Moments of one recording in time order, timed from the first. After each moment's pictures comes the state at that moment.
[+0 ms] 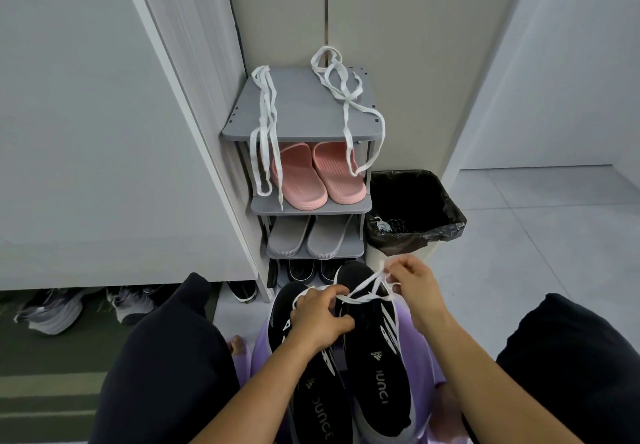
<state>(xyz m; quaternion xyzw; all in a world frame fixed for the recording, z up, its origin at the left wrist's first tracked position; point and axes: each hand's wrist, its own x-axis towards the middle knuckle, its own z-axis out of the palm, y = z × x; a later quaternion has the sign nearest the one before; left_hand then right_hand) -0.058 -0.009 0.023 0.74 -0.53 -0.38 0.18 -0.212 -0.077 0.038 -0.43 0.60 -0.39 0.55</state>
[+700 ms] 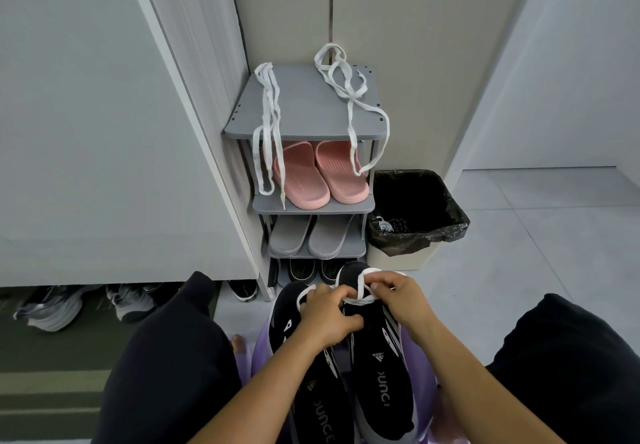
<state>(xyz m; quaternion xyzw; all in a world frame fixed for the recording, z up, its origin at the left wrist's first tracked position) -0.065 -0.018 0.027 0.71 -0.57 -0.39 0.13 -0.202 -0.069 0.027 -0.56 0.58 -0.25 0.53</state>
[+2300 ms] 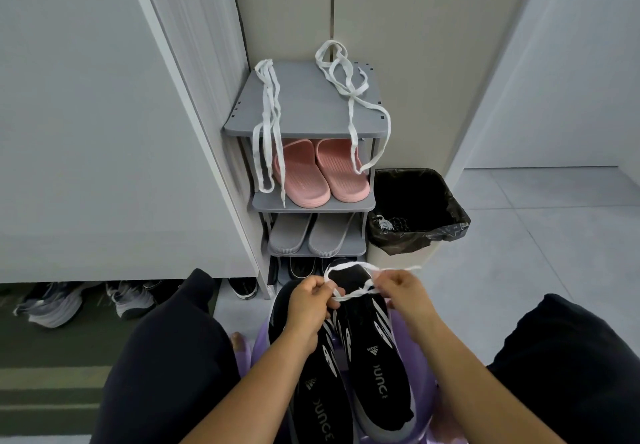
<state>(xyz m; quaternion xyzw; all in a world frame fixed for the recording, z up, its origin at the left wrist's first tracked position) -0.060 -0.020 0.026 0.68 -0.24 -0.51 0.46 -0.203 -0.075 0.015 -0.47 0.61 -0.30 0.56</state>
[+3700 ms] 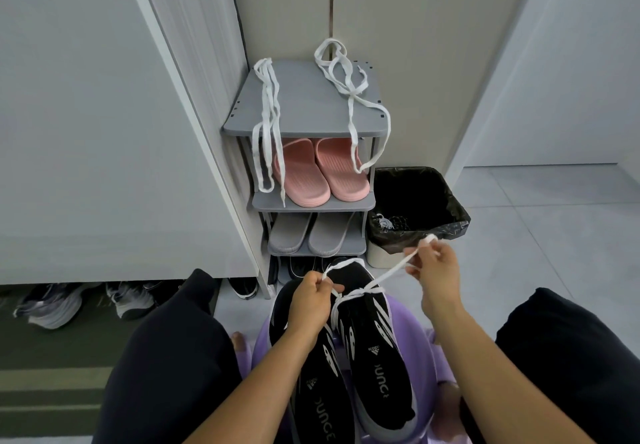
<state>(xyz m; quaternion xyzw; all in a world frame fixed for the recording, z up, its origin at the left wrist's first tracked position) -0.058 -0.023 0.024 0.73 -0.34 -0.44 0.38 -0.218 -0.100 0.036 -0.31 0.59 -0.52 0.53</state>
